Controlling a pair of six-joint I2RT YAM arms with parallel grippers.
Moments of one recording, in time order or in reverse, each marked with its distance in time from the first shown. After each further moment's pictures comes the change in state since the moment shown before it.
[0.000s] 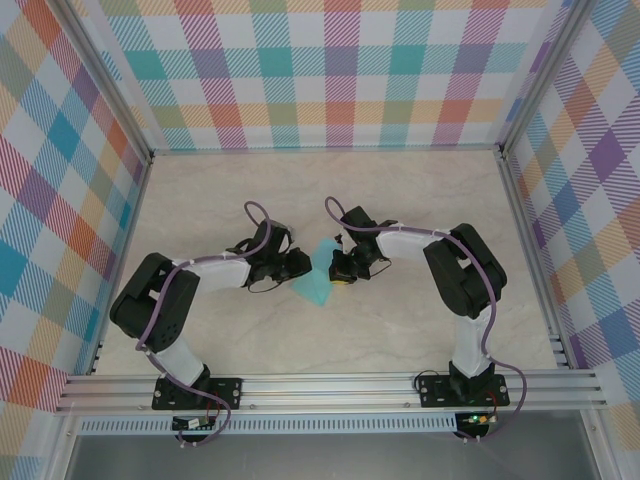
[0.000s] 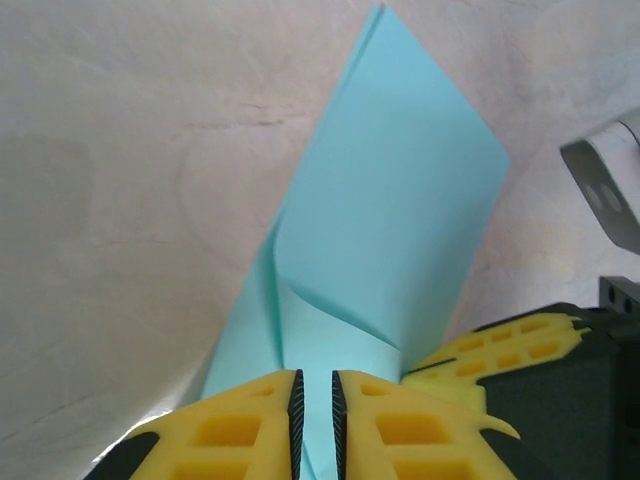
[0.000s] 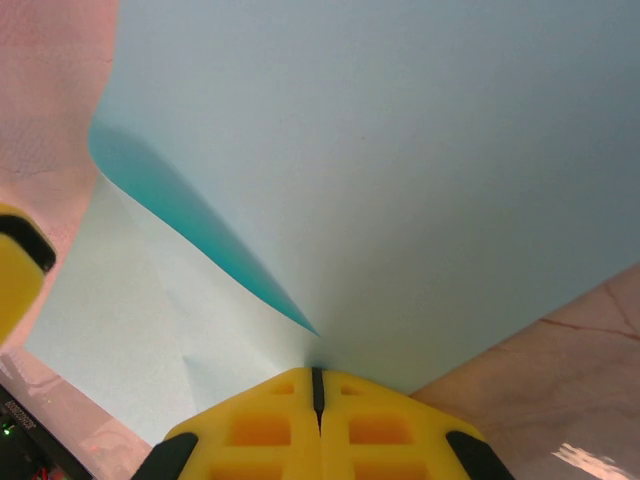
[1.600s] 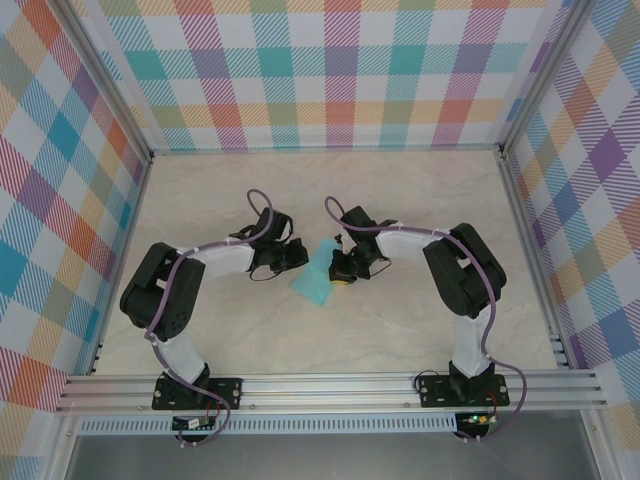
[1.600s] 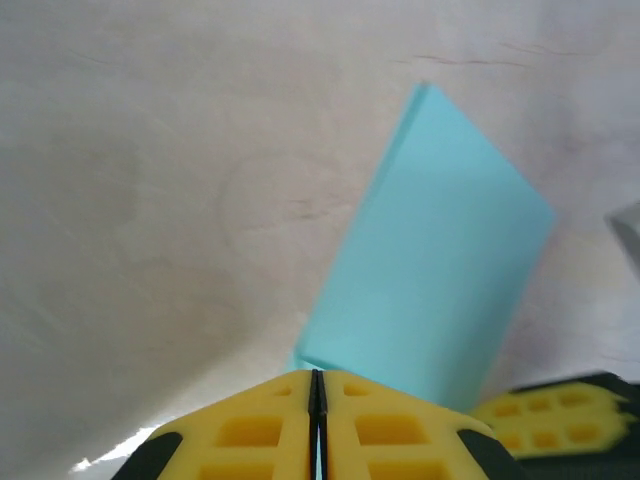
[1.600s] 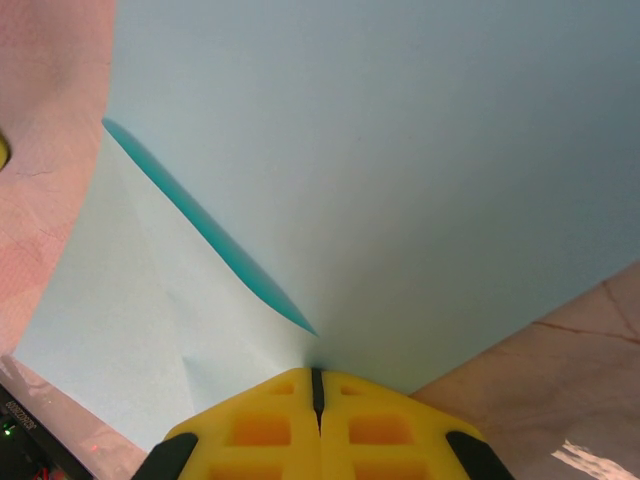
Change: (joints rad) left arm 0.023 0.069 0.137 -0.143 -0.031 0.066; right arm 0.000 0.006 0.004 -0.004 0.000 0.000
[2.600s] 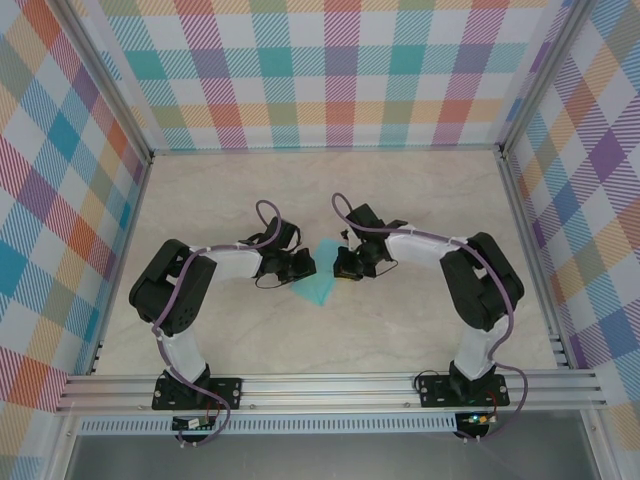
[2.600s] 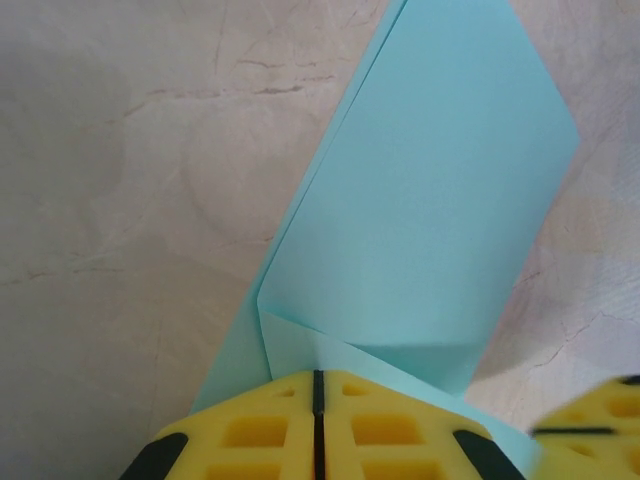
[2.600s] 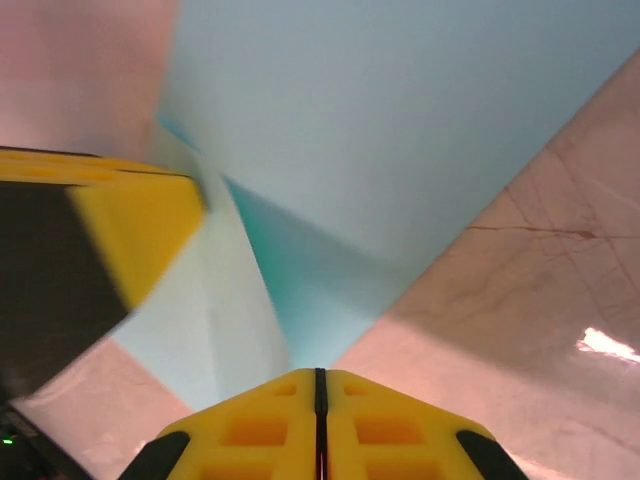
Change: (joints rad) left arm -0.045 0.073 -0.022 0.038 0.049 -0.075; right arm 0.012 -0.167 -0.043 0.001 0.059 0.039
